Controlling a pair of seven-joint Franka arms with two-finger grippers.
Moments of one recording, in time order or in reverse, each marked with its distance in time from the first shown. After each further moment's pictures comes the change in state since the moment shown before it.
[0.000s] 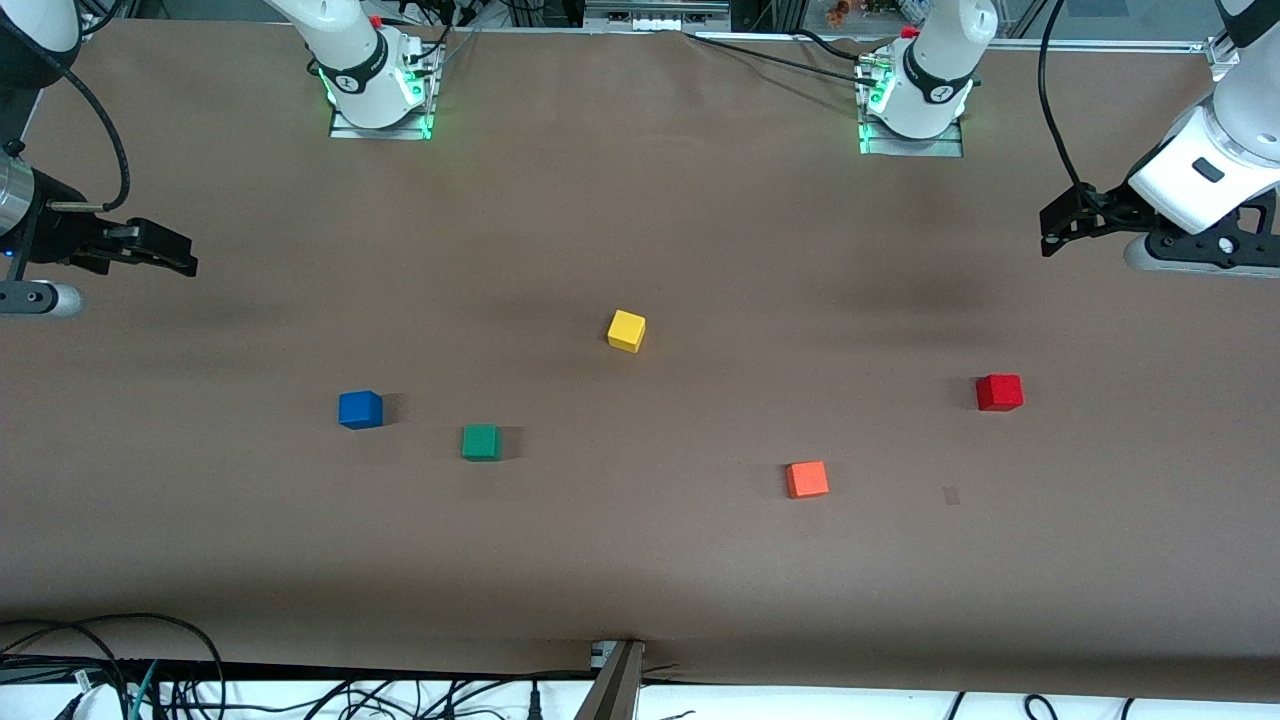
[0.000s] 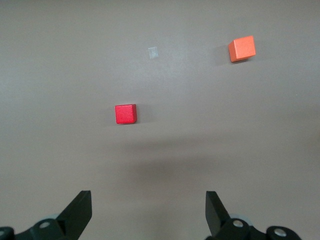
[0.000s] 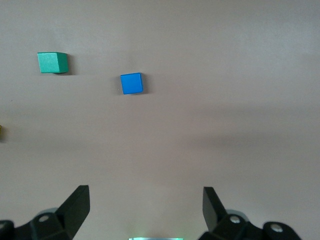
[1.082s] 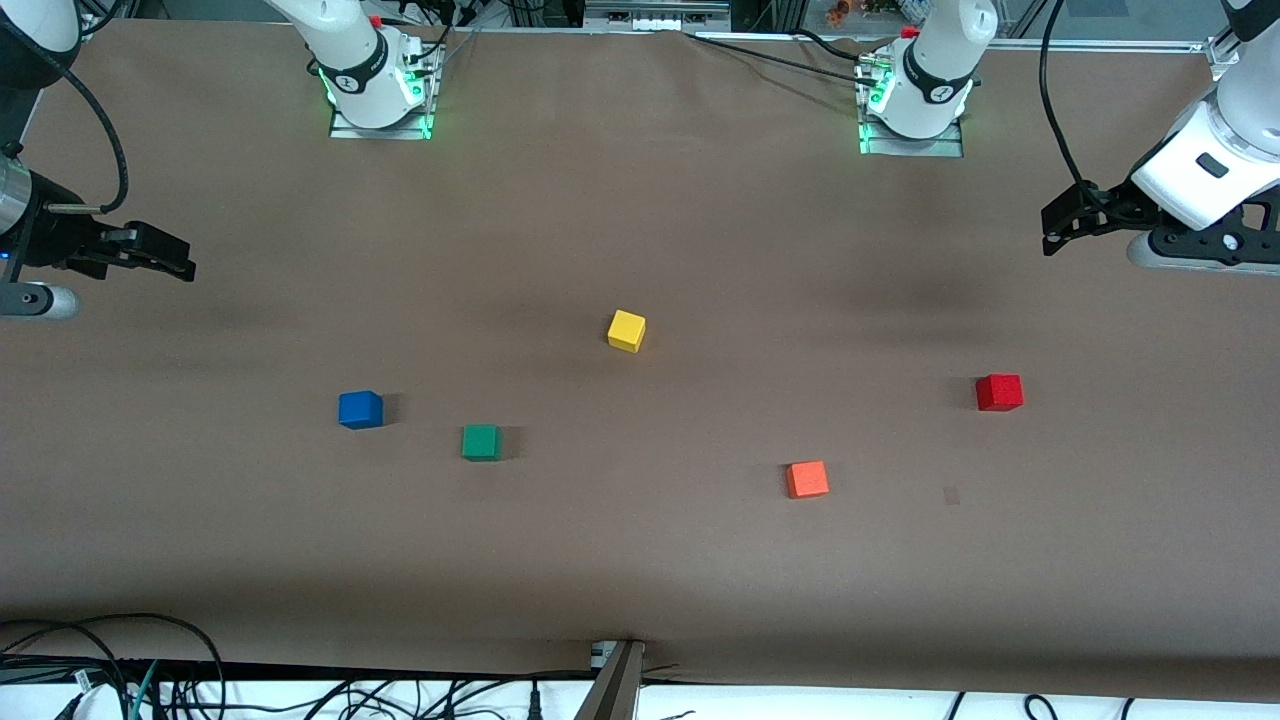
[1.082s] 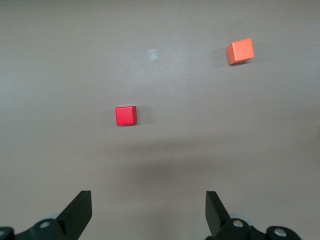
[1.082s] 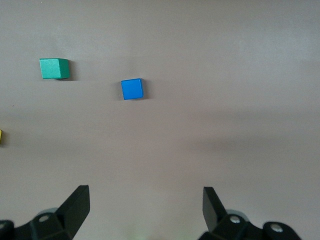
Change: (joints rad) left arm -0.002 0.000 0.001 0.011 0.000 -0.002 0.000; right arm 0.000 0.001 0.000 0.001 0.000 0.021 0.000
